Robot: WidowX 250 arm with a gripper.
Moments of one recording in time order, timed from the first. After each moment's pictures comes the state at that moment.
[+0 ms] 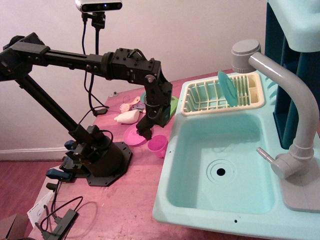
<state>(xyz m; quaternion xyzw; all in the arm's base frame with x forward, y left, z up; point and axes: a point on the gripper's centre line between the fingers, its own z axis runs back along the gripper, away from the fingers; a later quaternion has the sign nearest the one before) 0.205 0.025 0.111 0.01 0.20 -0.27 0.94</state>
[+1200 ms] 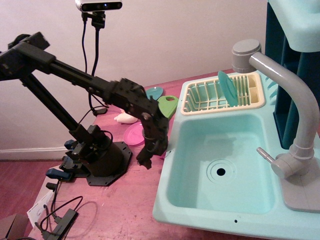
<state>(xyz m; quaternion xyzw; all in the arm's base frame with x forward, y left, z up) 0.186 -0.014 0.043 -0.01 0.17 -0.24 0.95</state>
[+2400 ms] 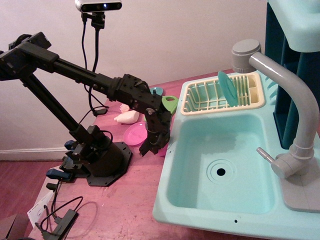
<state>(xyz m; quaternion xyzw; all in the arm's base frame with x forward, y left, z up) 0.189 0.014 0.049 0.02 0.20 -0.26 0.94</state>
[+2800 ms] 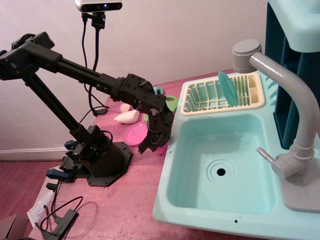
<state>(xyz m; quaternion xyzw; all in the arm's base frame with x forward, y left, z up) 0.188 0.018 0.059 0.03 0.22 -0.28 0.93</state>
